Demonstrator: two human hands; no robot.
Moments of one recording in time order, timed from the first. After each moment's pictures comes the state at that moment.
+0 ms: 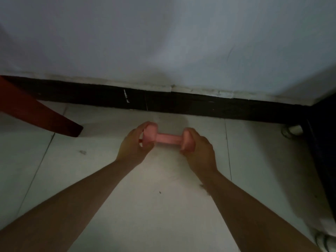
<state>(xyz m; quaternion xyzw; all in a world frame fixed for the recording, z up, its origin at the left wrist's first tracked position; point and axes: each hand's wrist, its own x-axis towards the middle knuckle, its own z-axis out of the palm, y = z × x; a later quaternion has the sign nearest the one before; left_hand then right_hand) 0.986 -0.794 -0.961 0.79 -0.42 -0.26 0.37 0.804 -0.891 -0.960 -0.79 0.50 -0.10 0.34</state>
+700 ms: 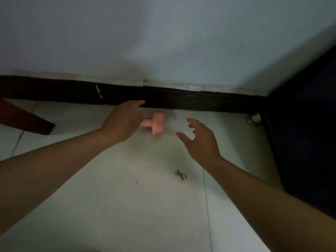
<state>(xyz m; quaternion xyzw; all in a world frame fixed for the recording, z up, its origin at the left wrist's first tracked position) 0.973 -0.842 -0.898 0.75 -0.60 -0.19 0.21 0.745 -0.901 -0.888 -0.76 0.54 -0.13 0.34</state>
